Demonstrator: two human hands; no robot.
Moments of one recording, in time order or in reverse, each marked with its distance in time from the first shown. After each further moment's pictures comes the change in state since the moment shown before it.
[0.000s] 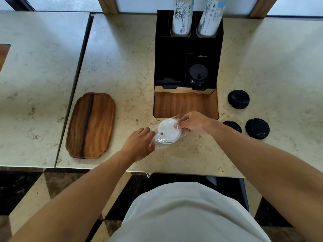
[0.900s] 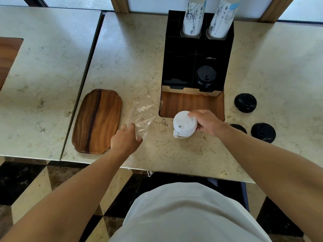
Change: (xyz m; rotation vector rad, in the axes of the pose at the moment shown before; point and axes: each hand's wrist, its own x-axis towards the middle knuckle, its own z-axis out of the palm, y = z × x) left_hand -0.022 -0.032 -0.011 -0.113 0.013 -0.587; right_hand 0.011 0.011 -0.005 0.414 0.165 0.091
